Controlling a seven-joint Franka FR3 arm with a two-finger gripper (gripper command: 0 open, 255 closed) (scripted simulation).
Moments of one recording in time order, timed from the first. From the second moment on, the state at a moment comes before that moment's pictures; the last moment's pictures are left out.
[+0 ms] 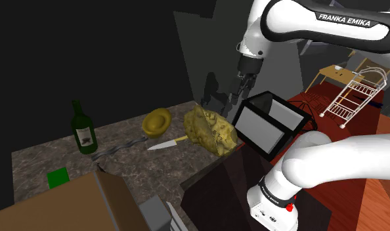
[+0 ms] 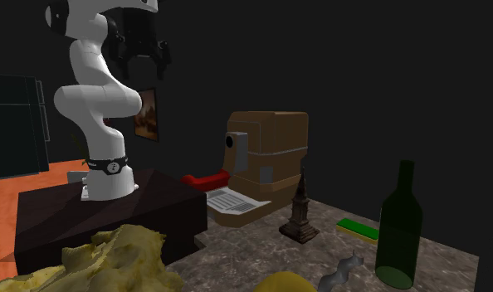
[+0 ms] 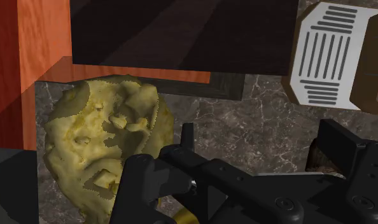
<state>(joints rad) 0.01 -0.75 0.05 -2.42 0.10 1.52 -0.06</state>
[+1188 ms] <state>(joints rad) 0.17 -0.27 0.10 -2.43 0.14 2.09 -0.38</state>
